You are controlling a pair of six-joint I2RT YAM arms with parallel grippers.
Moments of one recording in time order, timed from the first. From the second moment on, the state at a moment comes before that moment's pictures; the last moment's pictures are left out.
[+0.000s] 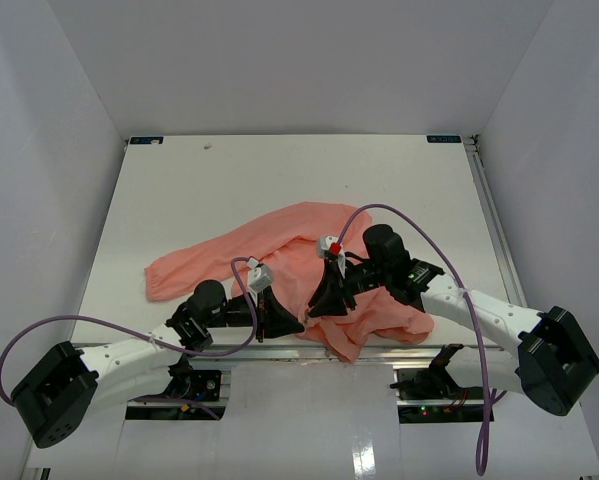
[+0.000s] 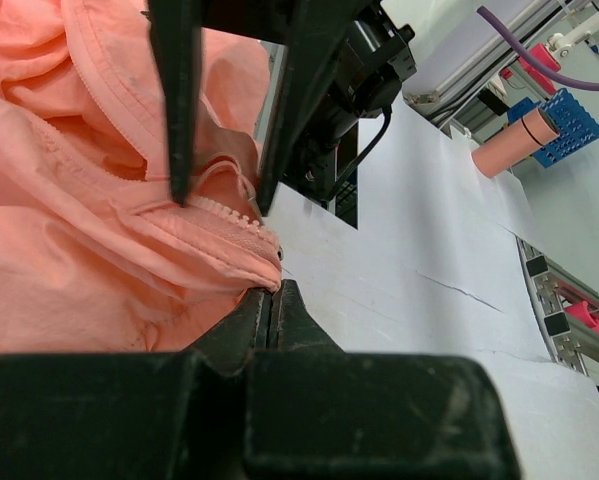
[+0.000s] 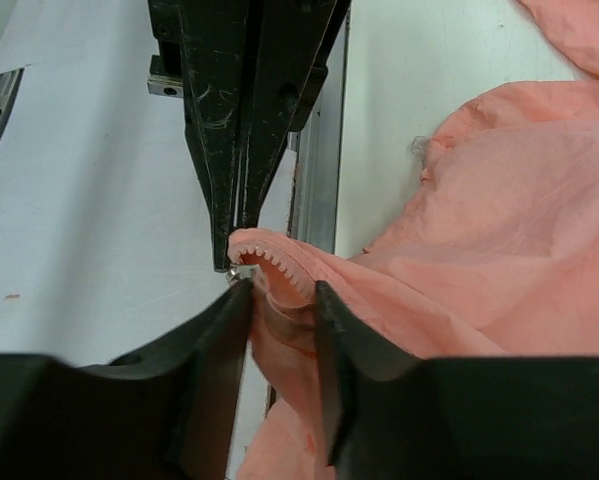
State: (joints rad) left arm -0.83 0.93 0.17 0.70 0.70 -0.52; right arm 0.77 1.18 0.66 0.03 -0.99 -0.07
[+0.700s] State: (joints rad) left arm -0.82 0.93 0.17 0.69 0.70 -0.53; right arm 0.77 1.15 0.66 0.08 -0.97 -0.02
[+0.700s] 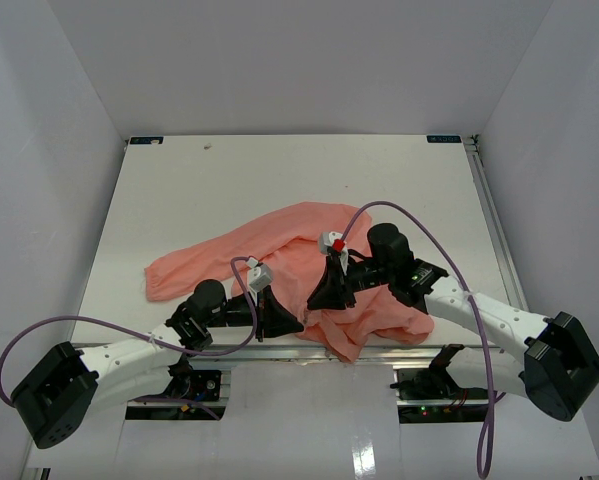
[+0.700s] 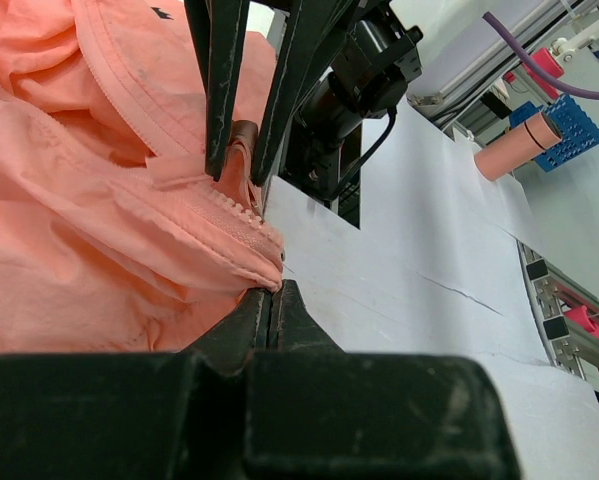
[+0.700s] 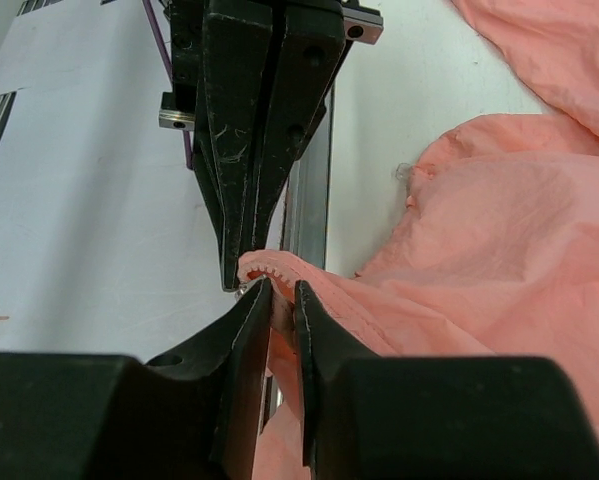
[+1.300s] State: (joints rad) left arm -0.81 0.92 0.17 0.69 0.68 -0.54; right arm 0.78 1.09 0.65 0.09 -0.85 -0.01
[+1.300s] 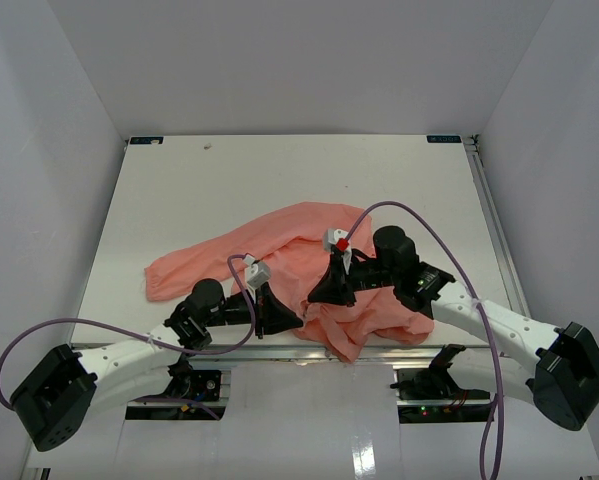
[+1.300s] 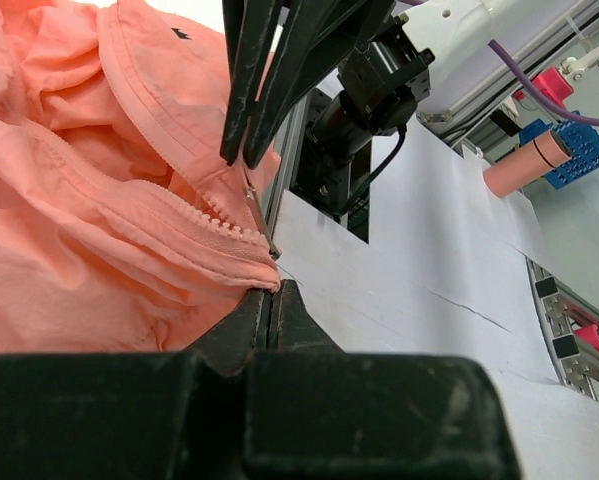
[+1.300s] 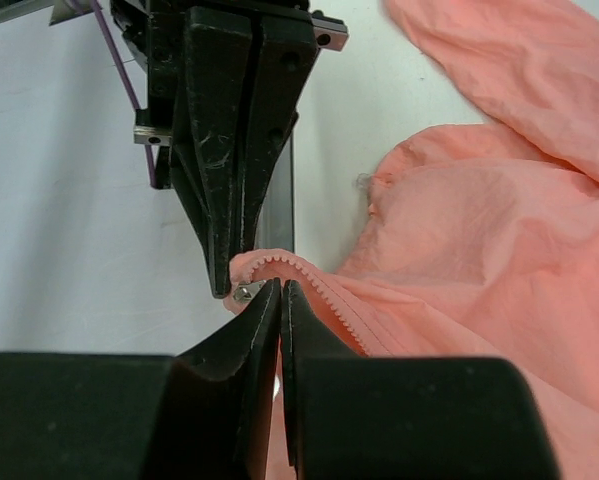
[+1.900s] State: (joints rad) left arm -0.80 1.01 0.21 0.73 0.73 -0.53; right arm 0.77 1.08 0.62 0.14 -0.77 0.03
